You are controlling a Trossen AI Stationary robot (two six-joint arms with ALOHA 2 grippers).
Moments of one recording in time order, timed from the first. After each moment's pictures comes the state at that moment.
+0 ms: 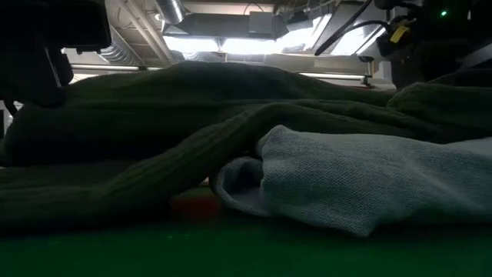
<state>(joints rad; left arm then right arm) -0.63 1.42 0.59 0.11 -0.23 -1.04 0.18 1.31 1.05 -1.42 0.35 0.78</state>
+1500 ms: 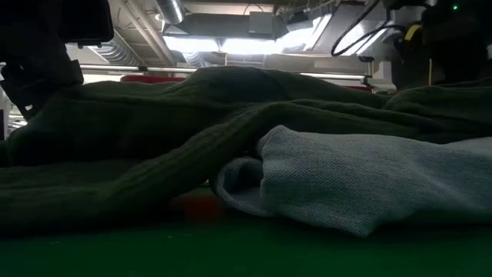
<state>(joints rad) -0.65 1.42 0.59 0.13 -0.33 -1.04 0.07 1.13 0.98 -1.43 0.04 0.87</state>
